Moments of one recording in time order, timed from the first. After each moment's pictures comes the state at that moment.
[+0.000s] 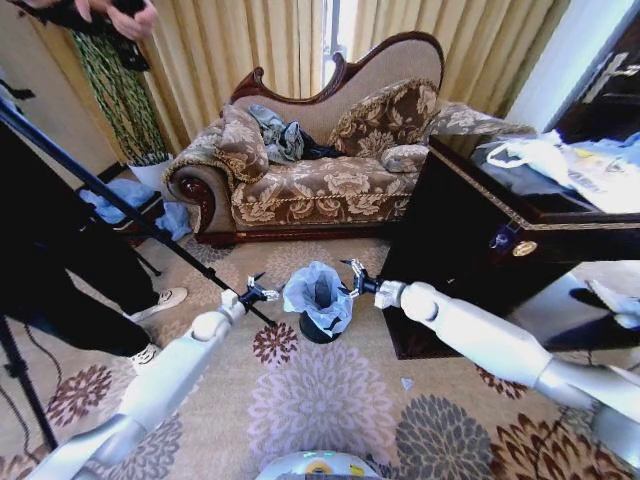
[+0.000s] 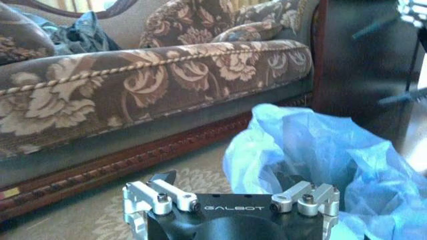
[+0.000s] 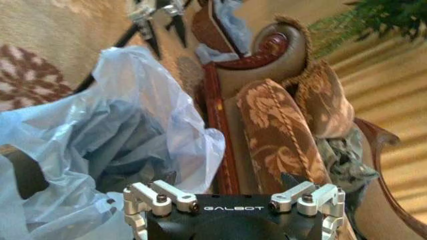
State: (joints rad) left arm 0.74 -1.00 0.00 -1.25 -0.47 -0.14 0.27; right arm -0.27 0.79 -0.62 1.40 -0.17 0.15 -0.08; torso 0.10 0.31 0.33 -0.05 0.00
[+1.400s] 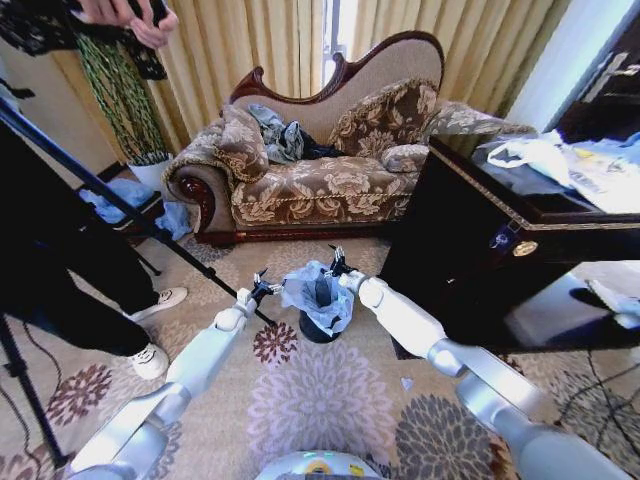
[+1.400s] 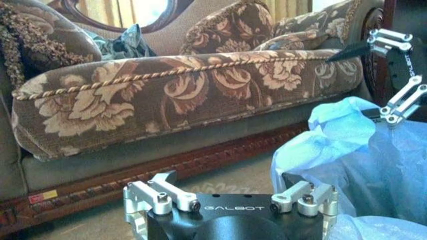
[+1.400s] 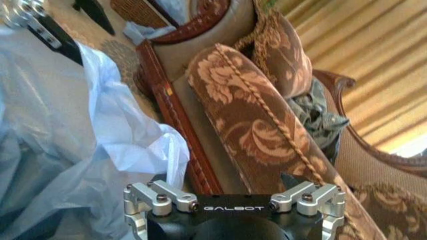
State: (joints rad) left arm 0.55 -1.15 0.02 -0.88 -0.47 -0.32 0.24; right arm -0.22 1.33 -0.38 0.77 -0.25 0.21 -0.02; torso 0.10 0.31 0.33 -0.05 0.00
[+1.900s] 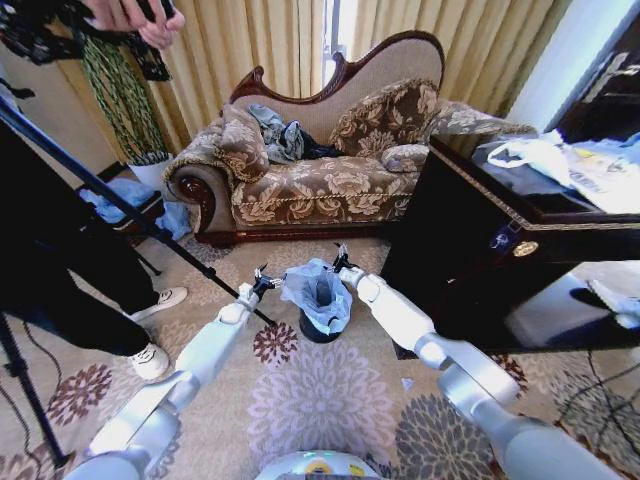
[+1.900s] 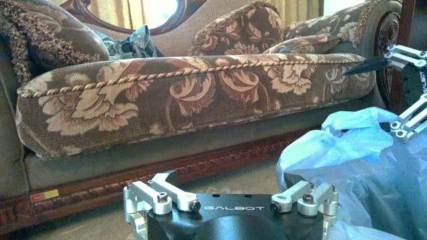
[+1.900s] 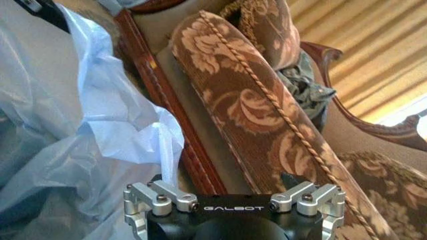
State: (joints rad) left arm 0.50 -1.20 0.02 -0.79 -0.47 -0.35 0.22; right arm -0.23 1.39 -0.26 0.65 -0.34 0.21 0.02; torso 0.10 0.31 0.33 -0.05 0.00
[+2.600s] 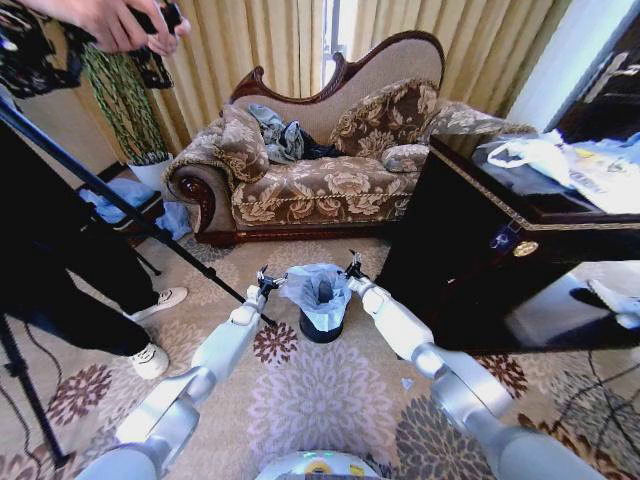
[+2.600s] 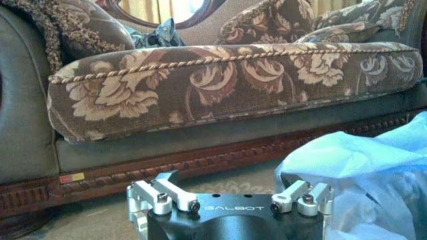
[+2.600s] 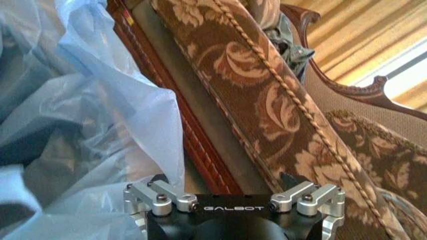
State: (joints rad) left arm 0.46 -1.29 0.02 -0.66 -0.44 -0.40 0.09; right arm -0.28 1.42 -0.16 0.52 -0.42 0.22 0.17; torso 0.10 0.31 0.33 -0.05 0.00
